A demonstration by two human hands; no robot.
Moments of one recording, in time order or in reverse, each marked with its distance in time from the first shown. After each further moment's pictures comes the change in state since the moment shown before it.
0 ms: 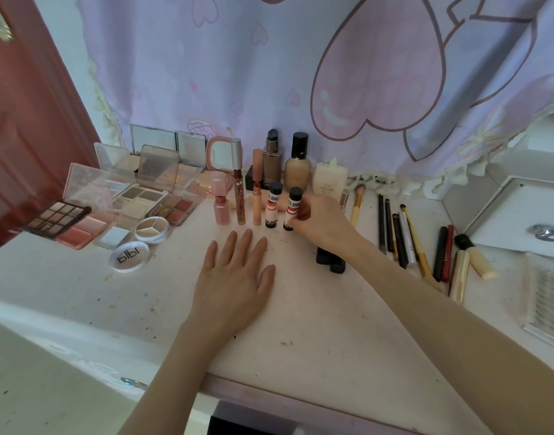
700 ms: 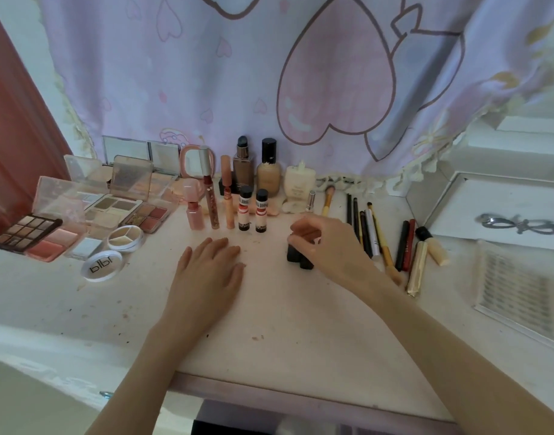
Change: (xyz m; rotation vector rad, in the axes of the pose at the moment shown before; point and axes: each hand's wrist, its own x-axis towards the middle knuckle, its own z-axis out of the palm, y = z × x) left_hand -0.003 0.002 -0.014 -0.215 0.112 0.020; right_hand -0.068 0.012 -0.031 0.093 0.089 0.012
